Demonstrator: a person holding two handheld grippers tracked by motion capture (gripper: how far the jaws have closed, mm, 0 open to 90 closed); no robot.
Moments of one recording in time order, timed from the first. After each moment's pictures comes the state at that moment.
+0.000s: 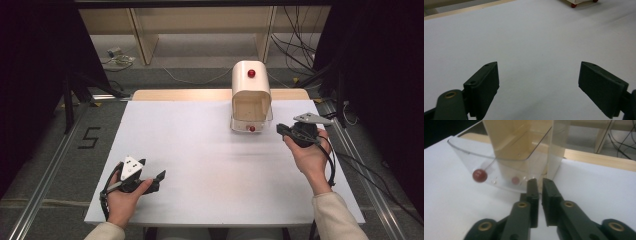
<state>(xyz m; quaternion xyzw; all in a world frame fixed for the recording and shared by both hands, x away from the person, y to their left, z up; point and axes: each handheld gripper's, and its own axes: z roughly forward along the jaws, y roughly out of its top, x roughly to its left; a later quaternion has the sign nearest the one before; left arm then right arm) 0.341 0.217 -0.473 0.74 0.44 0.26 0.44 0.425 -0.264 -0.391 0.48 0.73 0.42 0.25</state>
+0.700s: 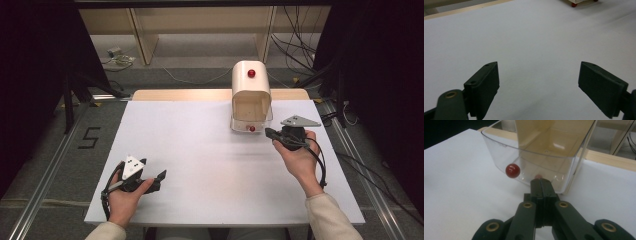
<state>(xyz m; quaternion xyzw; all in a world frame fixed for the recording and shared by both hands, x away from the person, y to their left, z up) 0.342 0.214 -0.473 0.74 0.44 0.26 0.43 0.421 -0.238 -0.392 0.44 0.75 0.43 0.24</state>
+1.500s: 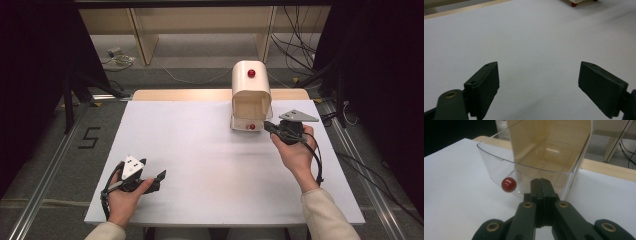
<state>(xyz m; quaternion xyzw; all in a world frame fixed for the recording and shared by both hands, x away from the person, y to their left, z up) 0.343 0.216 -0.473 0.74 0.44 0.26 0.43 0.433 -0.232 -0.387 0.45 0.73 0.44 0.26</state>
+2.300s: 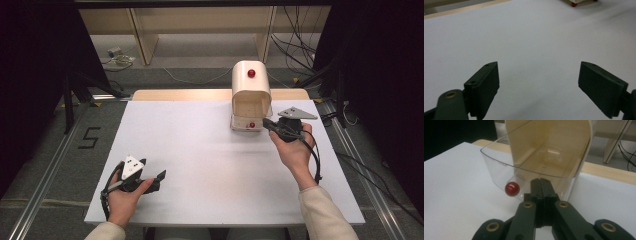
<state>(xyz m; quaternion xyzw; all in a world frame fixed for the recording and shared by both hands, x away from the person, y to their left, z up) 0.343 0.216 -0.473 0.74 0.44 0.26 0.44 0.438 -0.228 -0.384 0.45 0.73 0.45 0.26</state>
